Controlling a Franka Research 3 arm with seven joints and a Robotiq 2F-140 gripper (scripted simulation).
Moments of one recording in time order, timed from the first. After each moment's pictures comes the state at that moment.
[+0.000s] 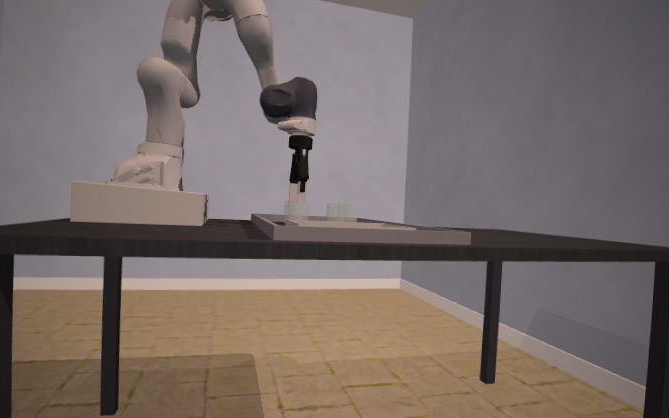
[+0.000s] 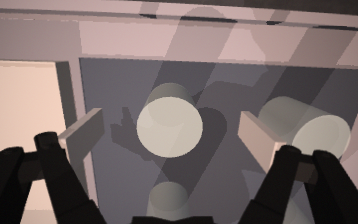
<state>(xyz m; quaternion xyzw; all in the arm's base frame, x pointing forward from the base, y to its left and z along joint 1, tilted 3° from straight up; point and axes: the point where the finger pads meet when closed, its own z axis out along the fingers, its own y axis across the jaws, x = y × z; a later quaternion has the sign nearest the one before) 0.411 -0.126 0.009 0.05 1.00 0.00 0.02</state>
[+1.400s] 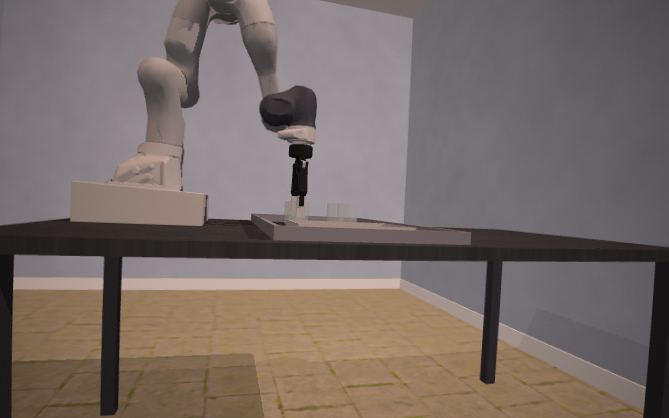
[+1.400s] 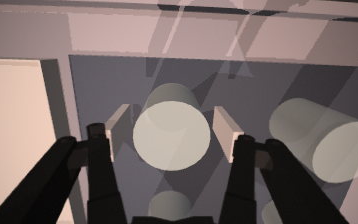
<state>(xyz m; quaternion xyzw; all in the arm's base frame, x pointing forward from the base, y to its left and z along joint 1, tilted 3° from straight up) 0.416 -0.129 -0.018 0.05 1.00 0.00 0.02</state>
